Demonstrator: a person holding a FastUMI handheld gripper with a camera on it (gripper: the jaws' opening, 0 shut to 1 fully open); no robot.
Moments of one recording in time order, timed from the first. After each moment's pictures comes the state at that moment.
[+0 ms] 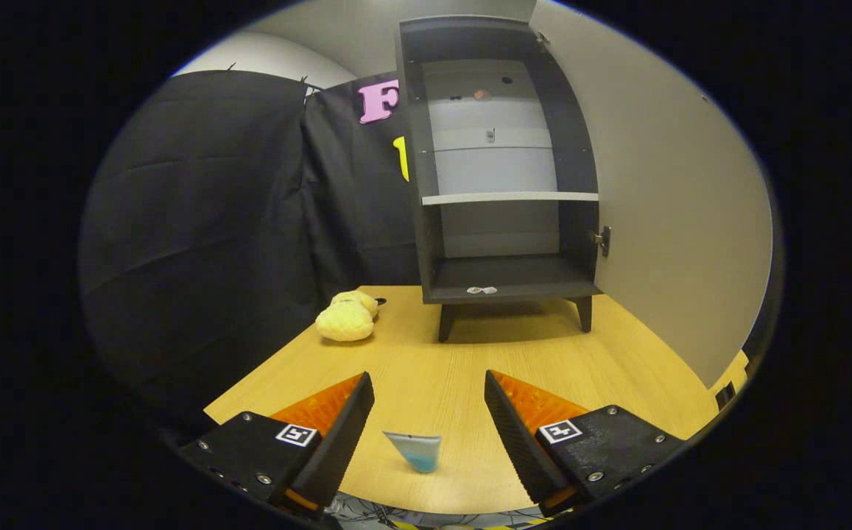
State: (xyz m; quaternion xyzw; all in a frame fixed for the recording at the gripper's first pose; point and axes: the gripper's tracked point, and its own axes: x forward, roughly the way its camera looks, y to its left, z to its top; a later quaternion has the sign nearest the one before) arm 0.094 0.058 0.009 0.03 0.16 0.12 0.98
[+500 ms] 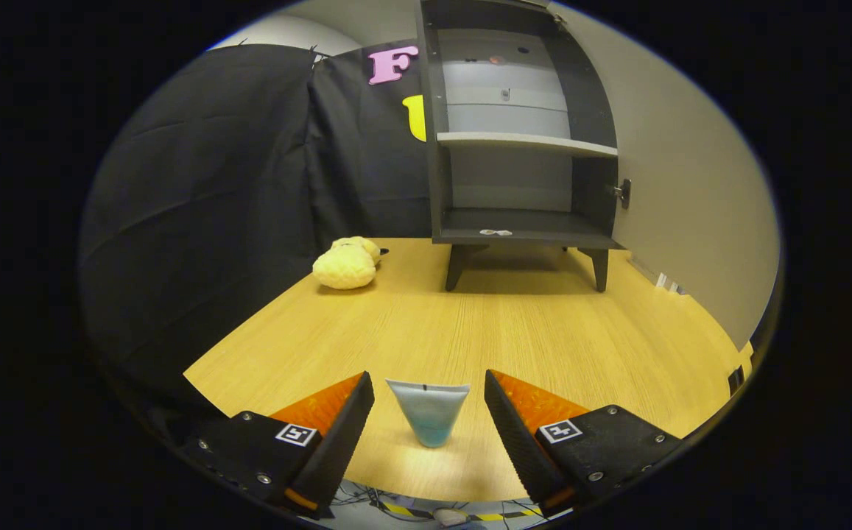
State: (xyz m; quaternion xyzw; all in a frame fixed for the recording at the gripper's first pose) arm 0.074 0.054 -0.023 0.00 0.23 0.12 0.96
